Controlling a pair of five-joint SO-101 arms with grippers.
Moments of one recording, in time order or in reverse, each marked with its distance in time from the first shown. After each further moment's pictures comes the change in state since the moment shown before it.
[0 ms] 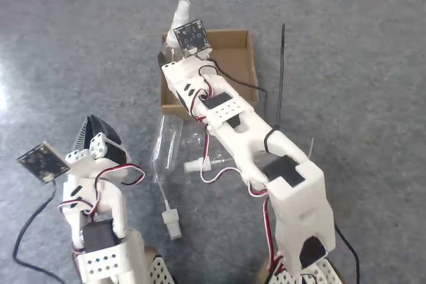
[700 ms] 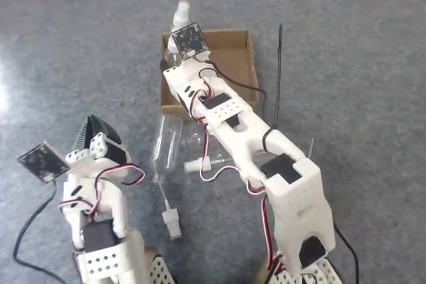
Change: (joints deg) left arm 0.0 0.0 0.0 0.0 0.0; right arm 0.0 1.1 -1.1 3.3 1.8
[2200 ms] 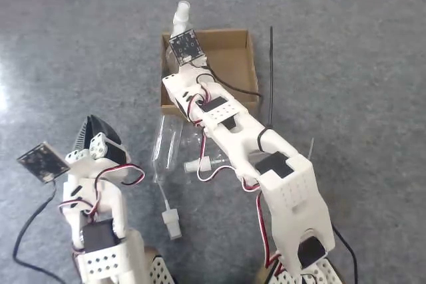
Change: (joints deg) left arm 0.0 0.0 0.0 0.0 0.0; right arm -0.7 4.3 -1.9 1.5 0.0
